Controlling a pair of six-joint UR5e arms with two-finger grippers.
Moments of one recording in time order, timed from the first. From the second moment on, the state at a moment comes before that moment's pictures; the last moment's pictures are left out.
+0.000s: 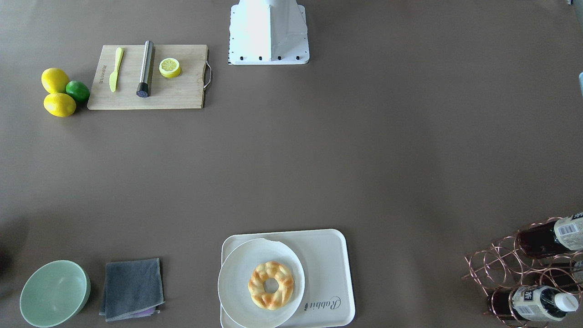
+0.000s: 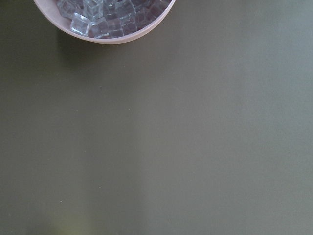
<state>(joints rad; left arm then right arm) -1.43 -1.98 -1.43 -2.15 -2.26 -0.62 1.59 -1.63 1.78 -1.78 2.37 -0.07</state>
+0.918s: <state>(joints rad) -1.27 -2.05 -1.80 -1.79 -2.10 -0.87 1.59 -1.64 1.78 -1.76 2.37 -0.07</state>
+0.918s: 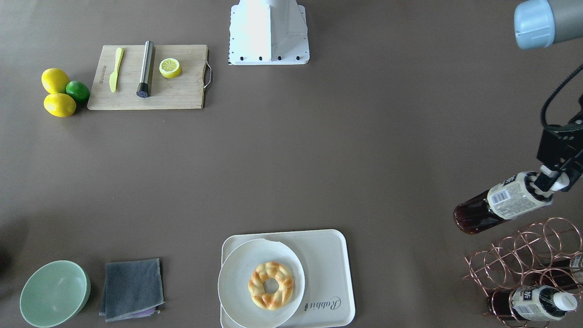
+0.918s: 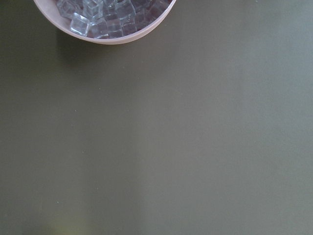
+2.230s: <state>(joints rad) -0.50 -2.46 -1.90 -1.23 -1.47 -1.34 1.59 -1.75 1.77 -1.56 2.32 -0.04</state>
